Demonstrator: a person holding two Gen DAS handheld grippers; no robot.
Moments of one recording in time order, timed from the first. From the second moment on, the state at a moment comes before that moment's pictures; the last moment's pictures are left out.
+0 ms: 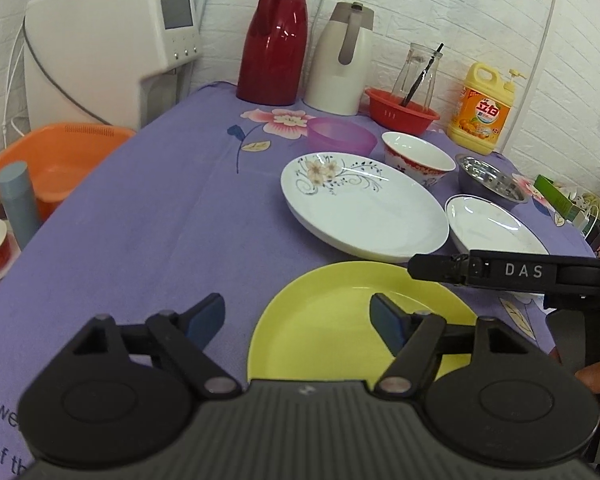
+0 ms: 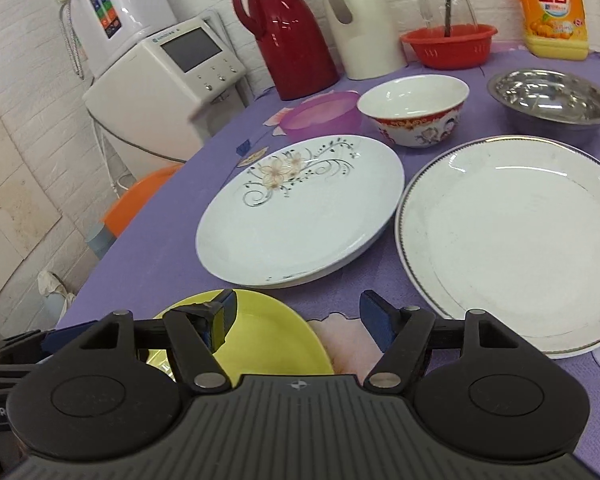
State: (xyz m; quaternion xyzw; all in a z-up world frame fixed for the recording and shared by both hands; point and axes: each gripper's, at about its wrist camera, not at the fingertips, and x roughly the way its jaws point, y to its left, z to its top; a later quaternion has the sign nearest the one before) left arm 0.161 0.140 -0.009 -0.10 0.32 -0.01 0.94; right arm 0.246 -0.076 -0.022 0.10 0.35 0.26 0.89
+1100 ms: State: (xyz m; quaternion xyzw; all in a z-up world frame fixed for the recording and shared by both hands) left arm 0.265 0.182 0.000 -0.11 0.32 0.01 0.94; right arm 0.347 -0.051 -0.007 -0.01 0.34 0.25 0.90
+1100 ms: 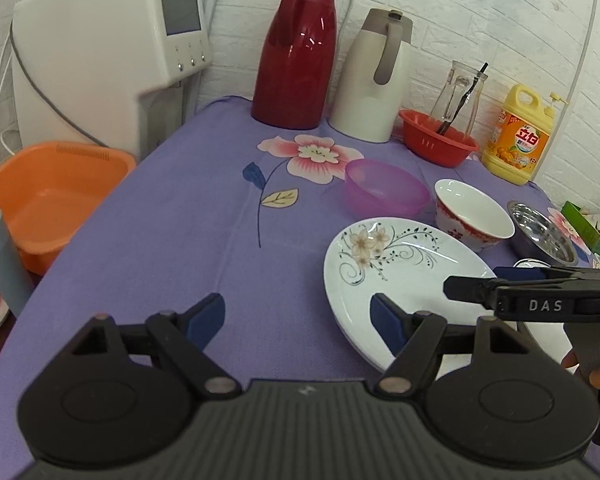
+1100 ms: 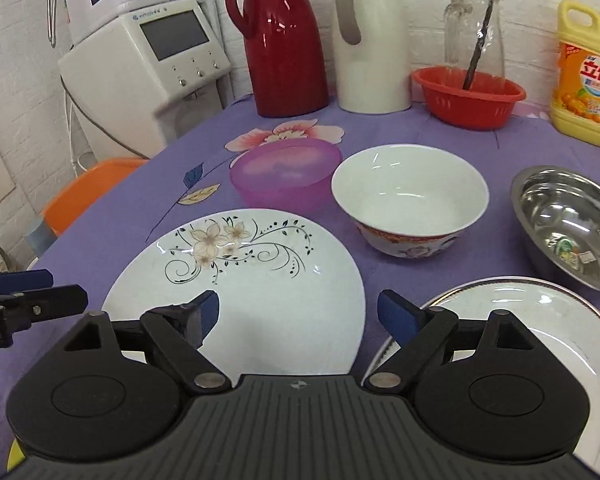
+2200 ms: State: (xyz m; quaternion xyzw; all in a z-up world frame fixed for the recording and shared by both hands) left arm 0.314 0.153 -0.032 -0.07 0.36 -0.03 0.93; right arm 0.318 -0.025 -0.030 -0.09 0.28 0.26 0.92
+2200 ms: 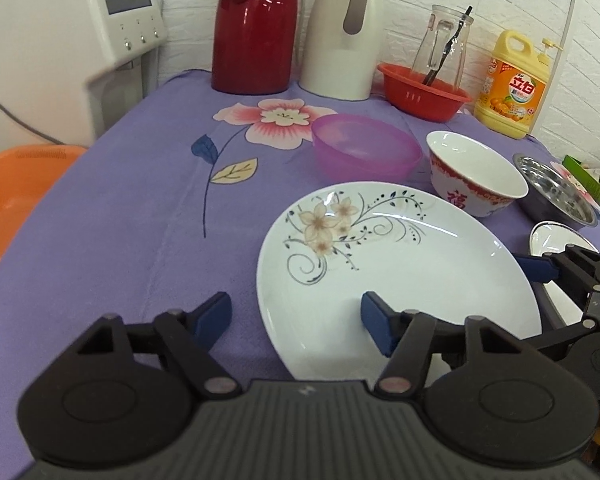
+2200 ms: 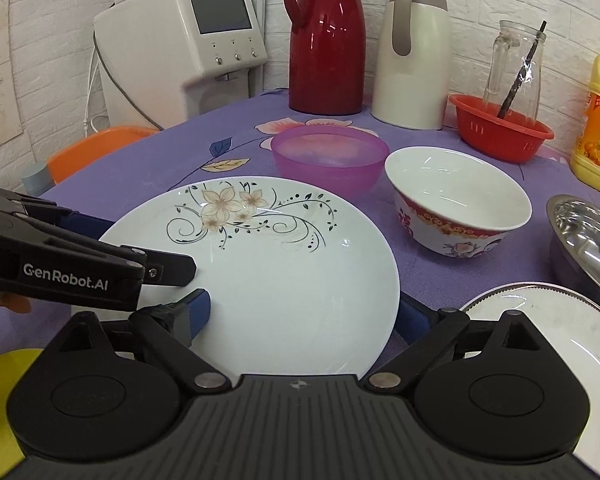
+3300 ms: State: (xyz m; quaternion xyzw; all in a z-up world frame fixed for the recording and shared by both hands) left arm 0.162 0.116 -0.003 -0.07 0.34 -0.03 0.94; right arm 0.171 -0.049 -0.007 -0.04 0.27 0.25 0.93
